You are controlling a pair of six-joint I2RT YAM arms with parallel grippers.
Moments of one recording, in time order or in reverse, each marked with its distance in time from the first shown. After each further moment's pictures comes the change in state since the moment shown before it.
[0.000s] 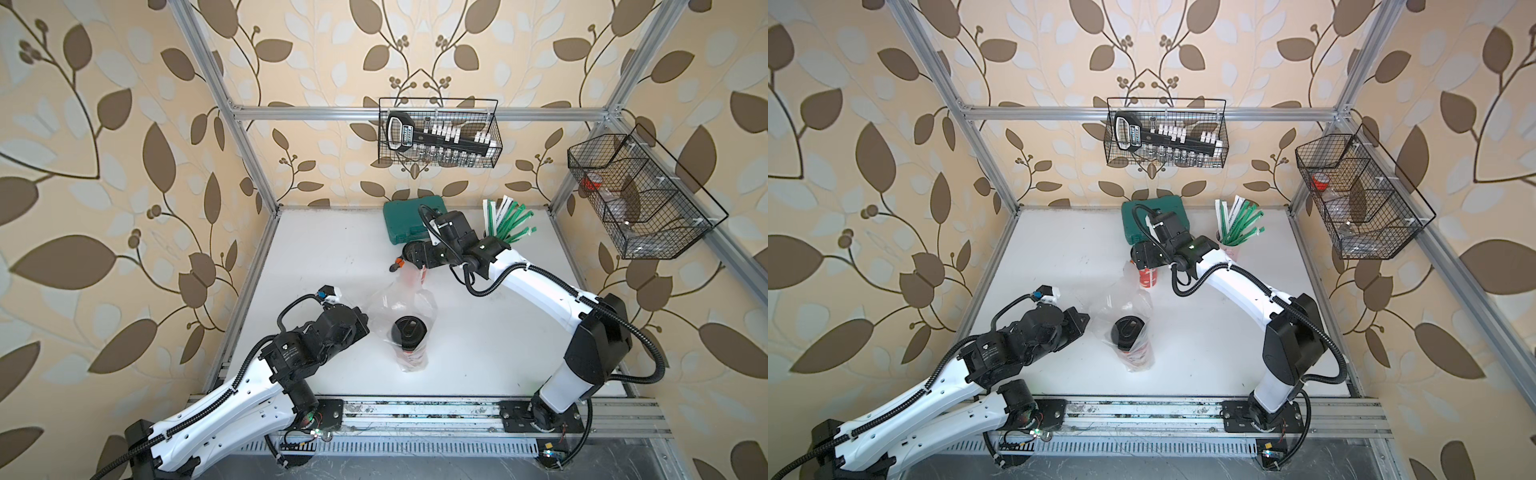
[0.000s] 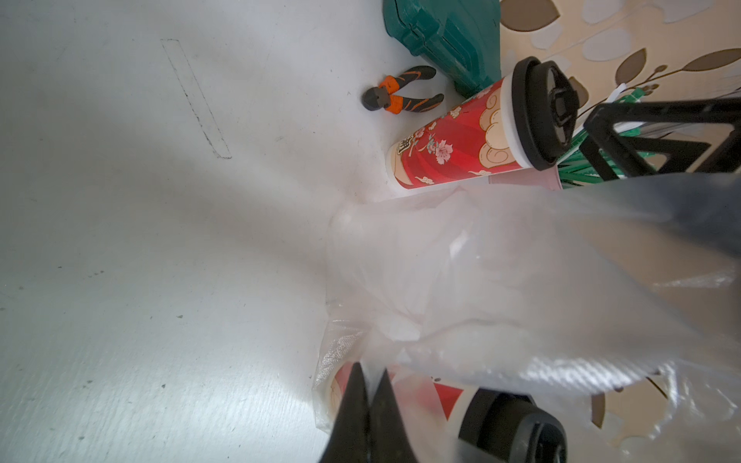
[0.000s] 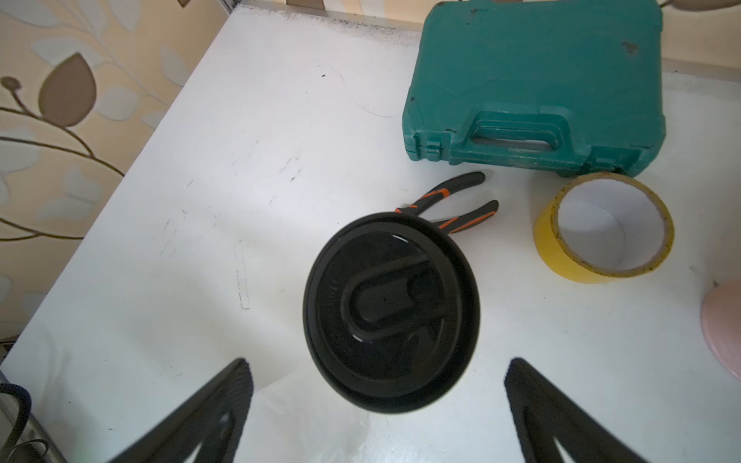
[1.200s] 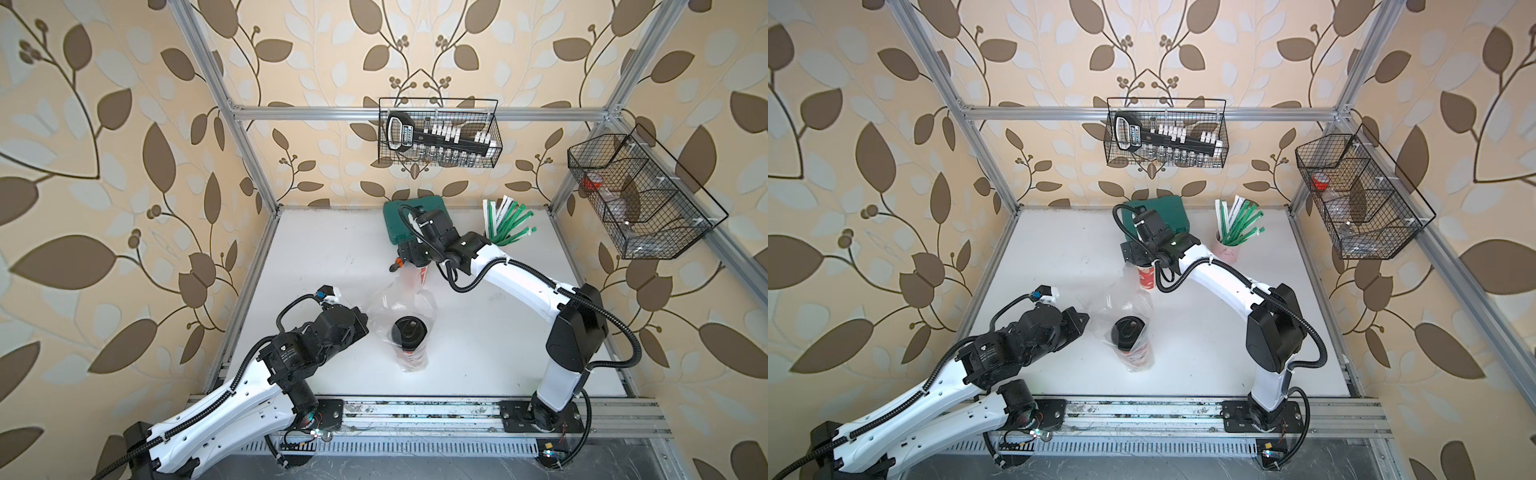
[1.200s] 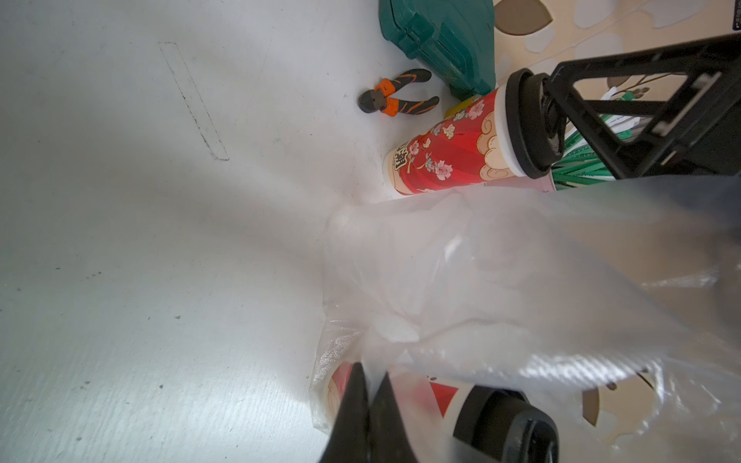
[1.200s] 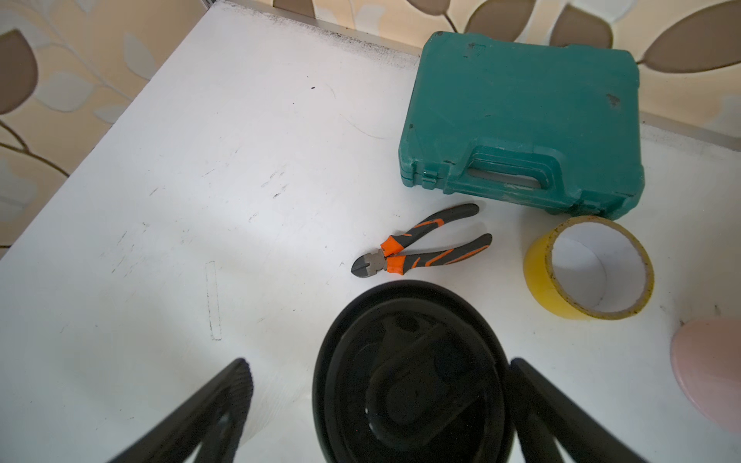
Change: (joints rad) left arm 0.000 -0.014 0.000 0.000 0.000 0.001; right arm 0.061 0.115 0.133 -0.043 0.156 -0.040
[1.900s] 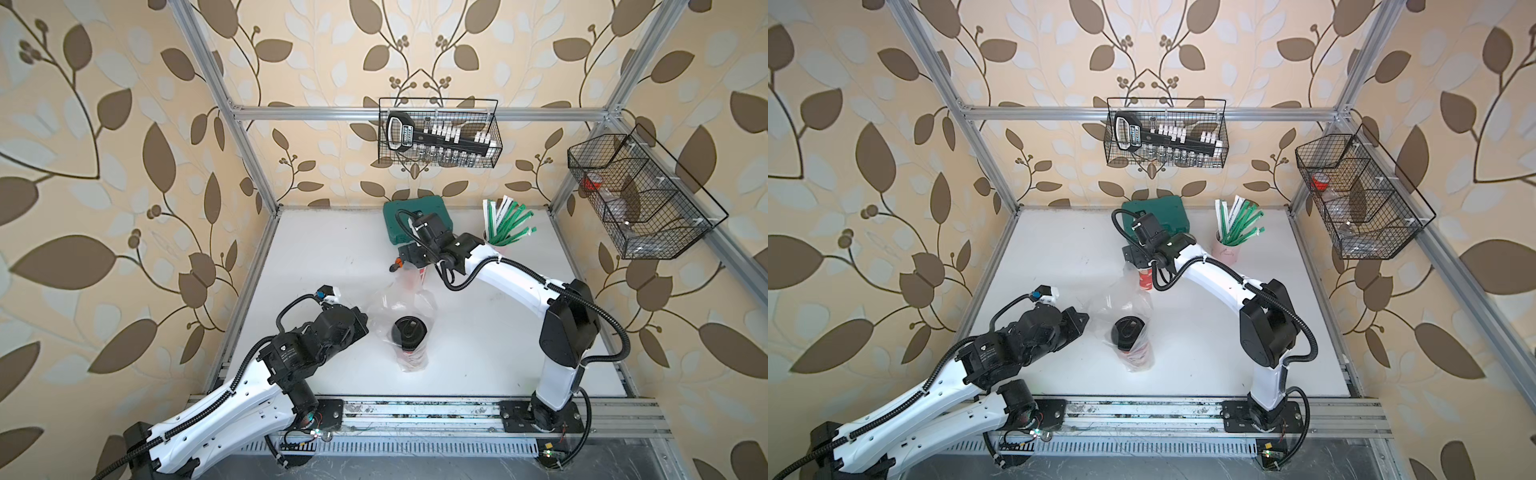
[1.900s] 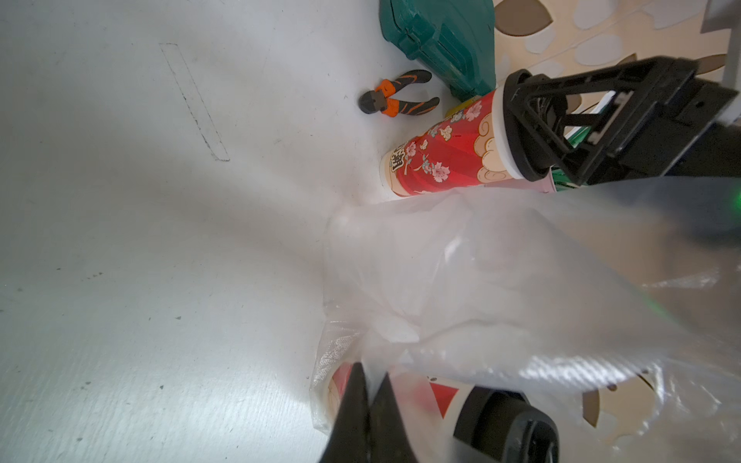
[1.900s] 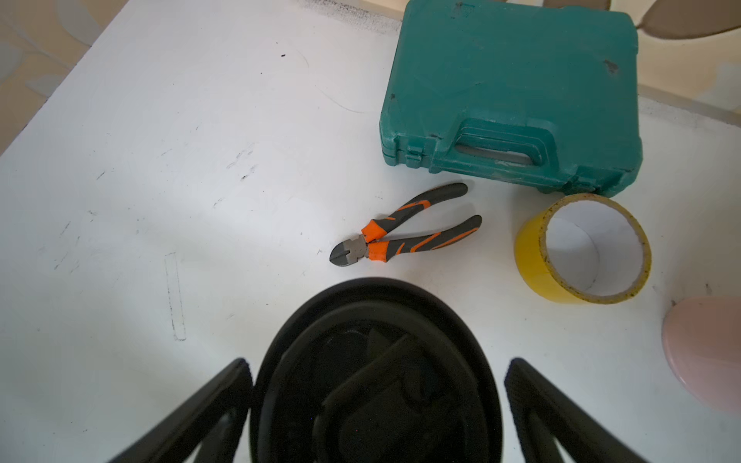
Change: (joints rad) left arm 0.006 0.000 0.000 0.000 0.000 0.001; right arm 0.000 0.047 0.000 -0.015 0.027 0.005
